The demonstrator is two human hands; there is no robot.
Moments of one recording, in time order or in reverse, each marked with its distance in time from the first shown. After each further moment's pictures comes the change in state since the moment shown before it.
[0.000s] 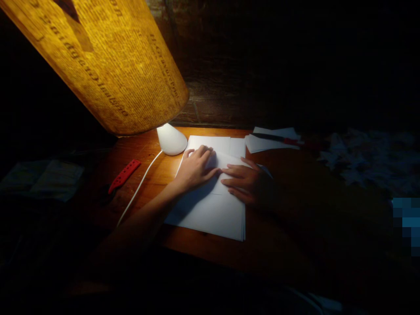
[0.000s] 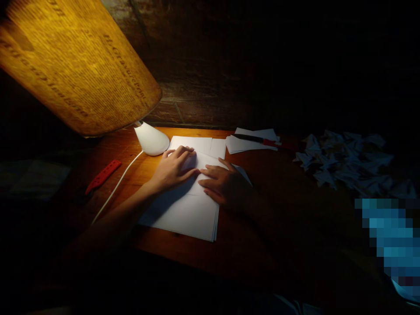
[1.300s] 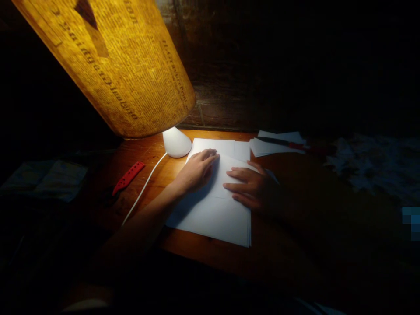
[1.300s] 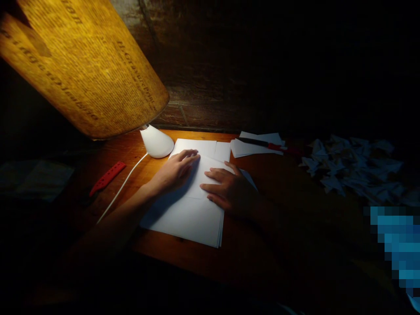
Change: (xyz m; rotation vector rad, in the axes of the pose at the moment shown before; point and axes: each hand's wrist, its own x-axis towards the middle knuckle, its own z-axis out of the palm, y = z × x) left_hand -0.002 -0.024 0.008 -0.097 0.073 0.146; right_hand 0.000 -0.001 0.000 -0.048 -0.001 -0.027
